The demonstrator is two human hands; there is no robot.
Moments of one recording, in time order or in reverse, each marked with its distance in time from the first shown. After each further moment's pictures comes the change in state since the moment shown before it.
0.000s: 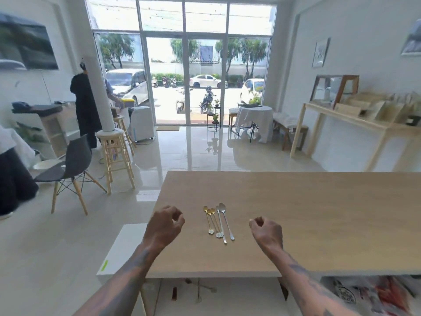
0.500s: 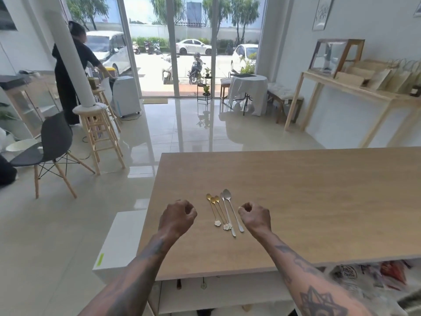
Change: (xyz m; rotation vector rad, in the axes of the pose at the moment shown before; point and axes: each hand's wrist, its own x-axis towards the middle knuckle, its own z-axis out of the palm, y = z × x) left_hand 0.057 -0.027 0.052 -0.009 -0.196 -0.095; right_hand 0.044 -0.029 0.079 -0.025 -0.085 0.050
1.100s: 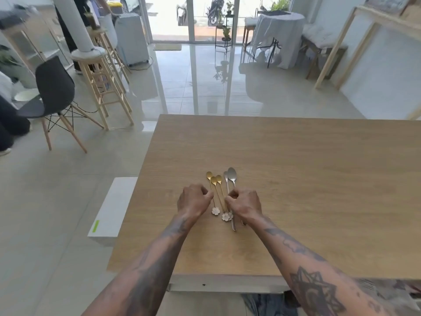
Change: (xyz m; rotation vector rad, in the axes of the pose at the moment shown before) left_hand 0.065 0.020 0.098 -0.020 -0.149 -0.310; right_hand 0.089 0.025 0.069 -0.198 -0.285 -0.052
